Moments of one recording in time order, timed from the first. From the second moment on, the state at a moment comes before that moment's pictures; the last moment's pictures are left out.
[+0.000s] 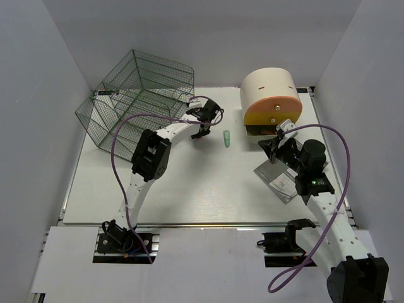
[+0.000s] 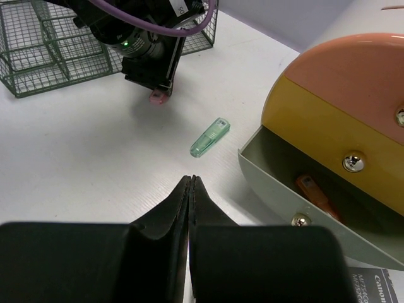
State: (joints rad) left arm -0.62 2.41 2.00 -0.71 -0.51 -0.85; right arm 0.15 0.80 0.54 0.12 -0.57 -0.16
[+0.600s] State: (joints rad) left arm -0.68 1.86 1.35 -0.27 0.12 -0.22; right arm 0.10 0.79 0.54 0.12 -0.51 -0.14
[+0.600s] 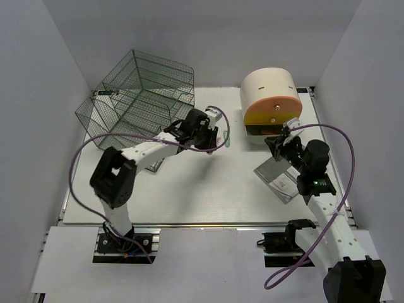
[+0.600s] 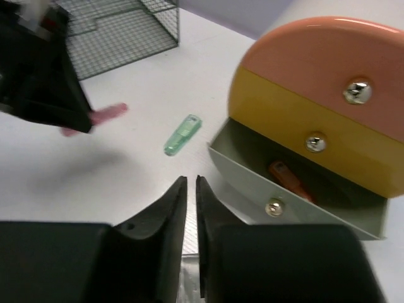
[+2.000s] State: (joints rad) left arm -0.79 2.27 1.76 0.42 0.40 0.17; right arm -0.07 0.77 0.54 0.13 -0.31 -0.05
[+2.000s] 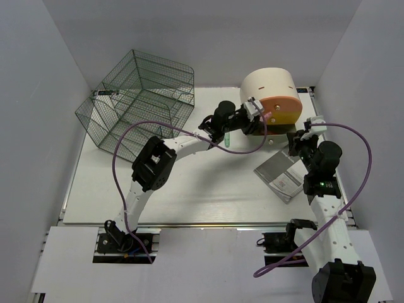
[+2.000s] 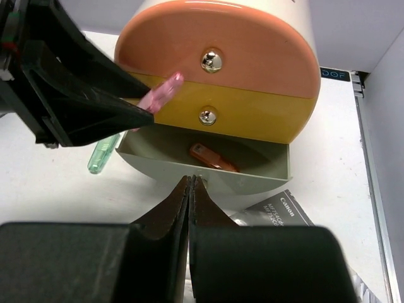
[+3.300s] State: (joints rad) left arm -0.67 0.91 0.72 -0.09 -0.16 -0.09; right arm 0.62 1.63 1.25 -0.35 -0.22 -0.24
